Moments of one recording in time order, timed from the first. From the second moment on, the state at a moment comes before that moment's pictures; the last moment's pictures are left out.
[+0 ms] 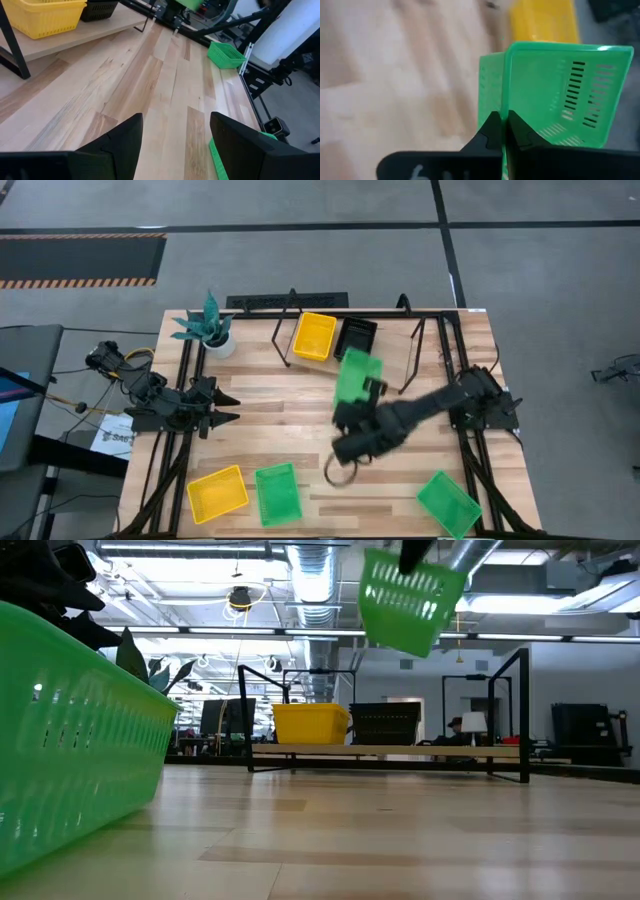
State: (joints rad) left arm -0.58 0.16 0.26 -0.49 -0.54 -0.68; right arm 0.42 1.96 2.02 -1.57 0.69 0.66
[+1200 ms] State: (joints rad) left arm -0.58 0.16 0.26 -0.51 -0.56 -0.68; right arm 0.15 1.49 1.36 -1.36 0.71 0.50
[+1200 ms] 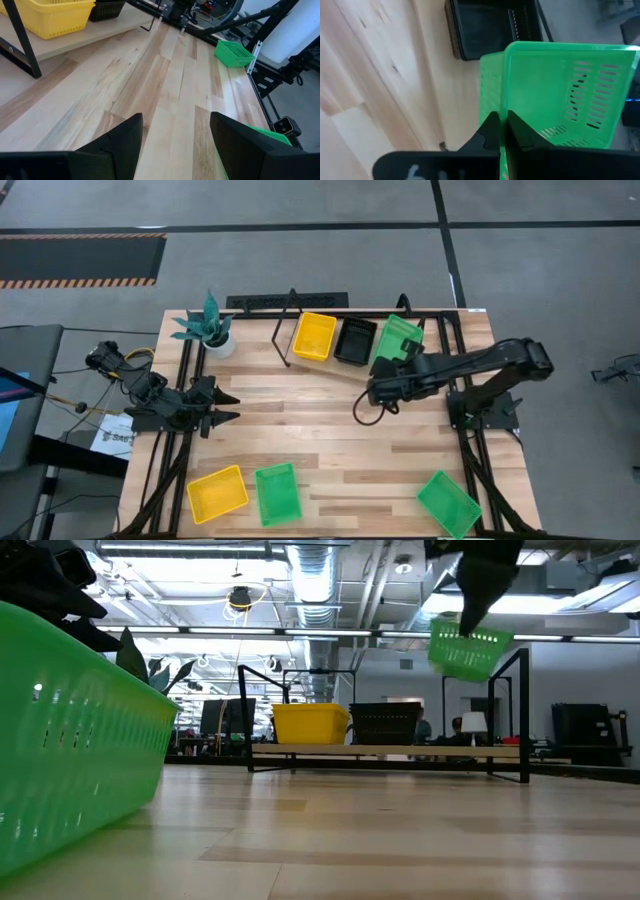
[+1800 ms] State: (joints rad) left arm -0.58 0.16 0.26 -0.53 -0.56 -0.70; right arm 0.07 1.49 1.23 -1.22 0.59 0.39
